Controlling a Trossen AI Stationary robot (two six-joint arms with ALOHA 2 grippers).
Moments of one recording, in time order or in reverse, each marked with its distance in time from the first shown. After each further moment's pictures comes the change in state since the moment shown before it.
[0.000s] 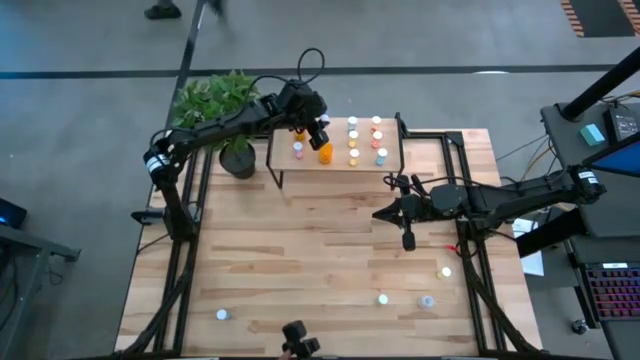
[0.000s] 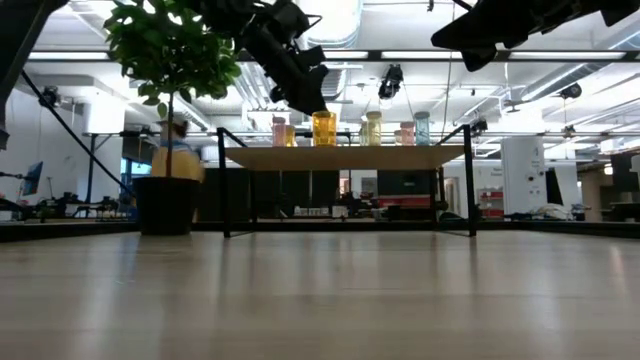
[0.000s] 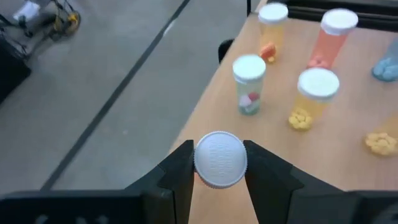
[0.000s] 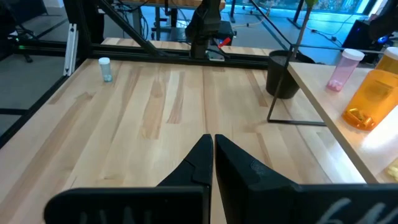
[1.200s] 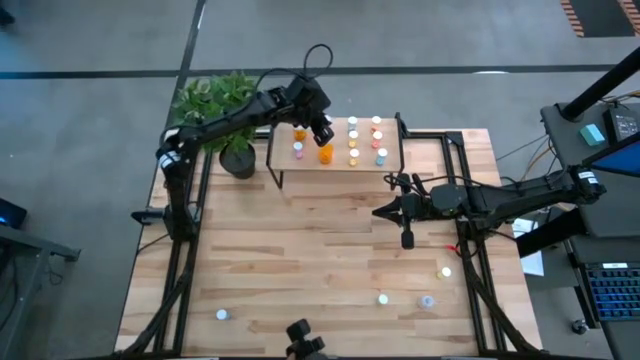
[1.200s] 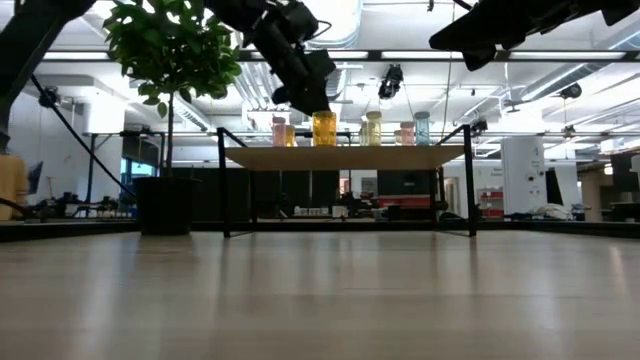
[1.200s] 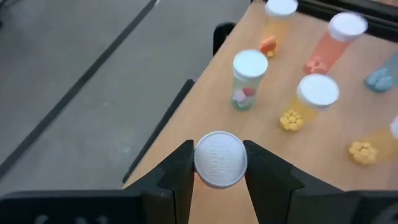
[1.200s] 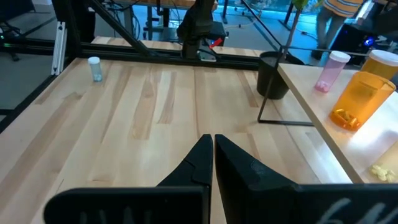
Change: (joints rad) left arm 0.003 0.097 0.195 -0.208 0.030 -0.132; right arm -0.002 0.000 0.000 0.003 0.034 -0.016
